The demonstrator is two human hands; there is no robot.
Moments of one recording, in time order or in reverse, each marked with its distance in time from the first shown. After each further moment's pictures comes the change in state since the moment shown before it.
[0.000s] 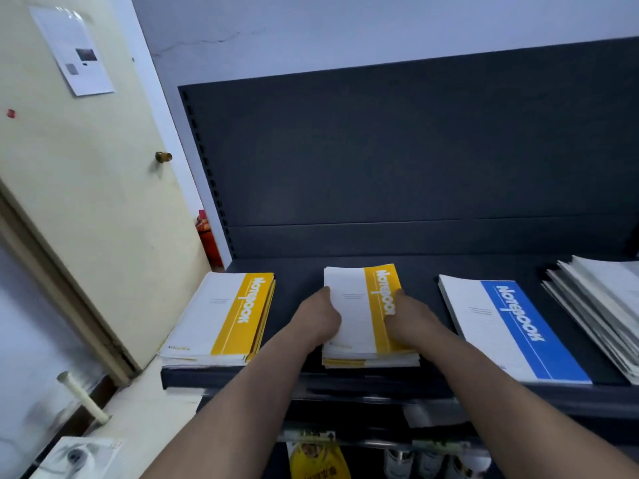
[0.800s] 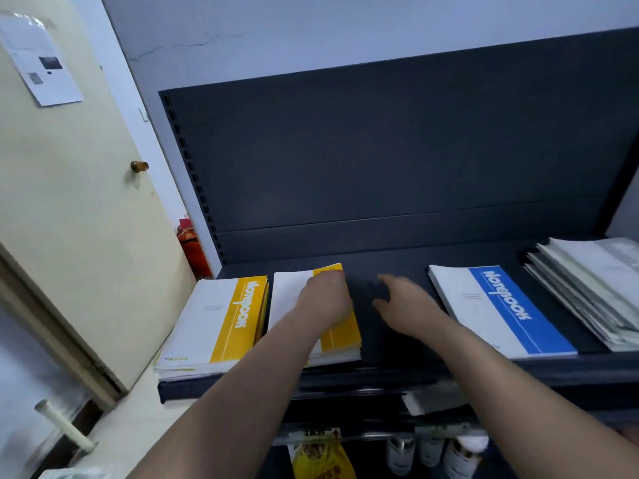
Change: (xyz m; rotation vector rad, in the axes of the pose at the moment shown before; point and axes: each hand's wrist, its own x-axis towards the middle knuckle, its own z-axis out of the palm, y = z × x) left_hand 0.003 0.020 -0.009 0.304 0.097 0.225; right_hand -0.028 -0.014 -0.013 0.029 0.141 -0.138
